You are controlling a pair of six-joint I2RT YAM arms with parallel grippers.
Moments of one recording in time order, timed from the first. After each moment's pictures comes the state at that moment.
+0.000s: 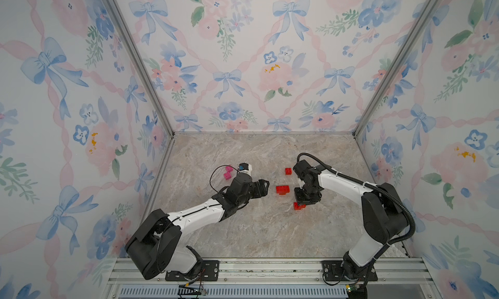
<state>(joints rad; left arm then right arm) -0.71 1.40 0.67 0.21 0.01 -0.78 0.51 1.72 1.15 -0.95 -0.03 0.44</state>
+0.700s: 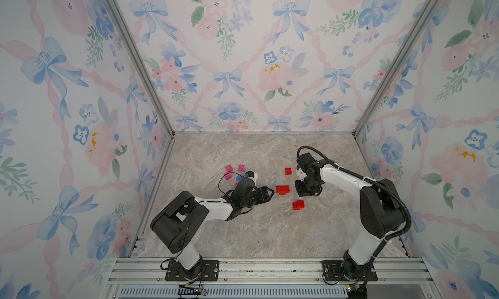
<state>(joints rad) -0.70 1.67 0.64 0.47 0.22 -0.89 0.42 1.79 1.22 -0.88 -0.06 0.25</state>
